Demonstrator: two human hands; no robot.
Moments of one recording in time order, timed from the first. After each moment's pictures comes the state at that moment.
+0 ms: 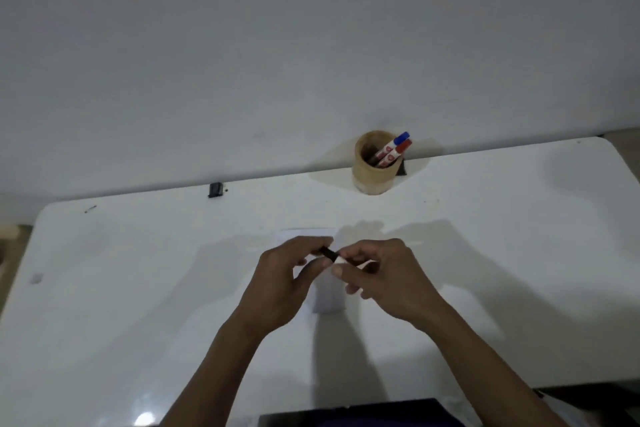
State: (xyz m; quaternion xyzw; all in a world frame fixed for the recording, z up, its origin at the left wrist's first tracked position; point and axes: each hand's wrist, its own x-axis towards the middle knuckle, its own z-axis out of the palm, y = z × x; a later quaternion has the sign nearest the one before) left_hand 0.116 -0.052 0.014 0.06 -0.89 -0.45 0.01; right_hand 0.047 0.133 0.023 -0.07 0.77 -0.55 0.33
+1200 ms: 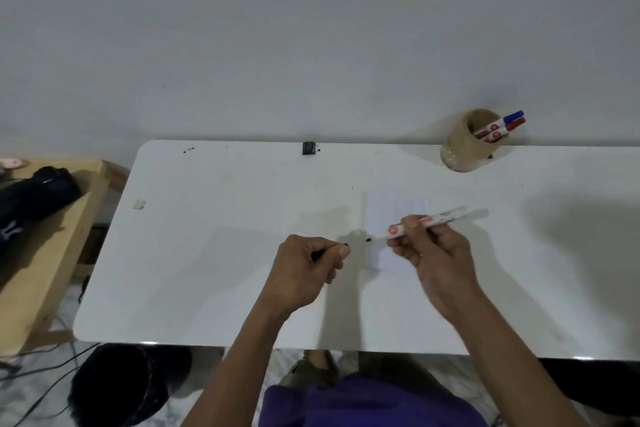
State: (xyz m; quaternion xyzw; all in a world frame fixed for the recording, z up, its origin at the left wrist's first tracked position) left_hand 0.230 -0.154 0.018 0.25 -0.78 -0.57 -0.06; right_hand 0.143 0.032 0.021 0.09 0.61 -0.76 0.22
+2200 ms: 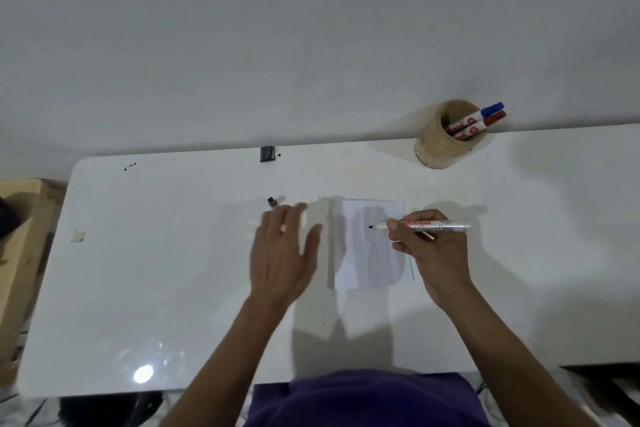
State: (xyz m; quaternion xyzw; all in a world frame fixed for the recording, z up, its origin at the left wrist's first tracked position) left_hand 0.168 -0.138 -0.046 0.18 -0.95 -0.22 0.10; right_hand 0.080 0.070 -0.026 0.14 0.68 -0.69 0.18
